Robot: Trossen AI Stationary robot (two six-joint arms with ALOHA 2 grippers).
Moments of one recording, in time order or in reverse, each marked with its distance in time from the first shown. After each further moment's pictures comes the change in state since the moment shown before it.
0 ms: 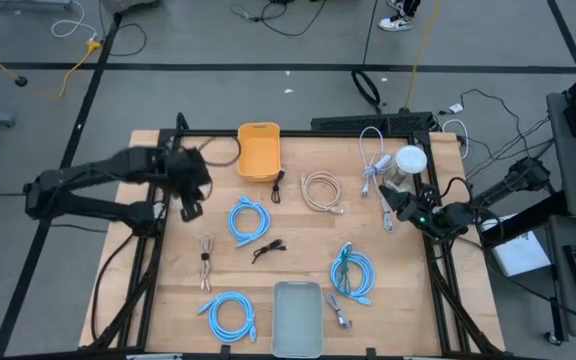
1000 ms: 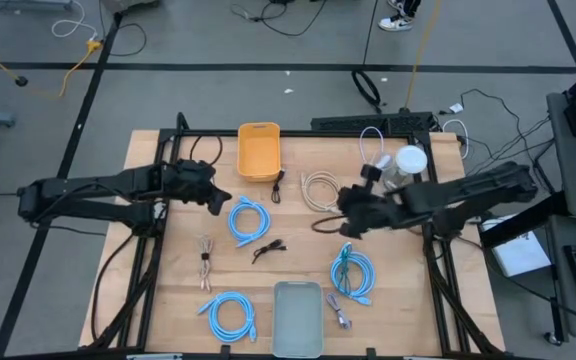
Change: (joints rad) left arm -0.055 -0.145 -0.350 0.703 -0.029 -0.624; right arm -0.274 0.880 1.244 -1.667 -0.427 -0.473
